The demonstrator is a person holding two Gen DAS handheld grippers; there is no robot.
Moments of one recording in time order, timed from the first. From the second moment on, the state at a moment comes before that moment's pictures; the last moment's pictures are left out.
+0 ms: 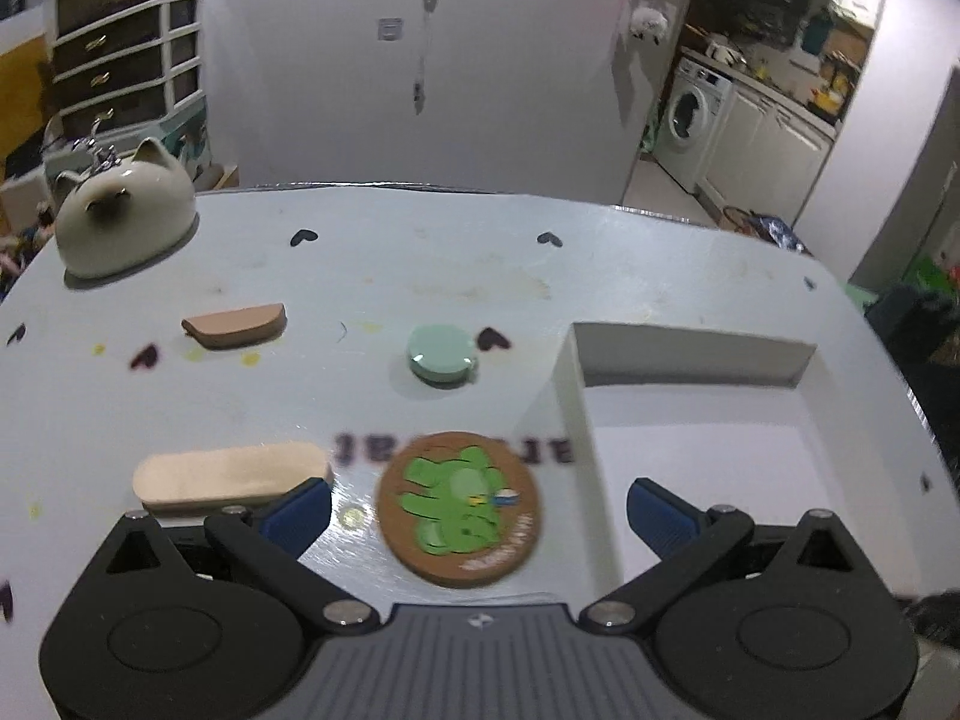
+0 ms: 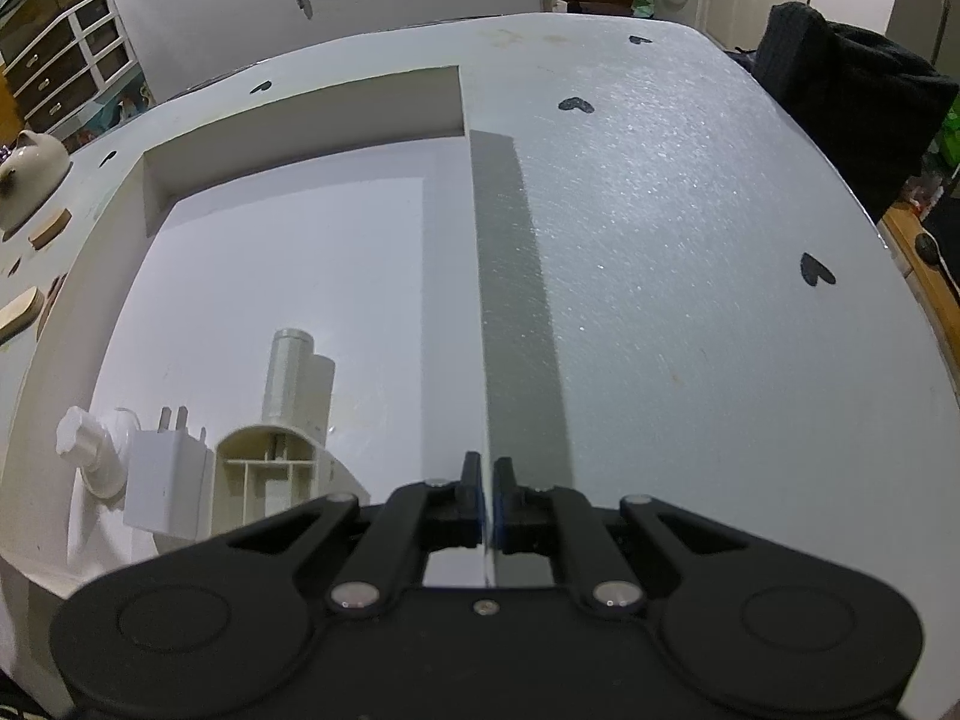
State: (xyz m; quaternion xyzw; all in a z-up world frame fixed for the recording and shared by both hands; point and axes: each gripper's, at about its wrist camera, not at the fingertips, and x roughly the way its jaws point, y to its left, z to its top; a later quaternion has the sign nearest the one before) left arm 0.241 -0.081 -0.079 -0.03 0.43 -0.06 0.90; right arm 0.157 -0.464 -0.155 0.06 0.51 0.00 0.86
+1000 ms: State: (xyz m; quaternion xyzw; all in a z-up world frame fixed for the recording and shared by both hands) left arm 0.295 -0.092 -0.172 0.07 0.48 -0.14 0.86; right arm 0.168 -0.464 -0.154 0.07 0.53 -0.02 0.84
